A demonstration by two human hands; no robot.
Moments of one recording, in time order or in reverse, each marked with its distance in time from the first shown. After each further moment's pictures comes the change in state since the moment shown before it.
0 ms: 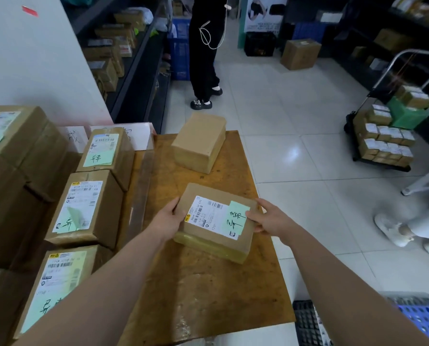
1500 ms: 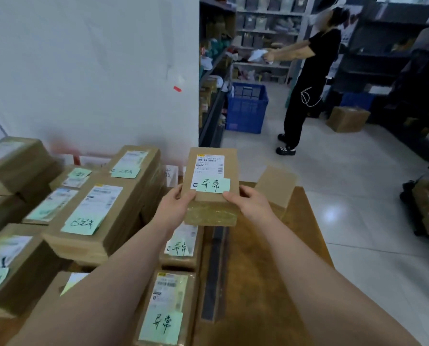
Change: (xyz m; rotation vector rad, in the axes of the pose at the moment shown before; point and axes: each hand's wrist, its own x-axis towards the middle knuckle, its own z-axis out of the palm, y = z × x) left_hand -0.066 0.035 -0.227 -0.330 0.301 0.230; right_hand -0.032 -0.219 0.217 0.026 0.031 -0.435
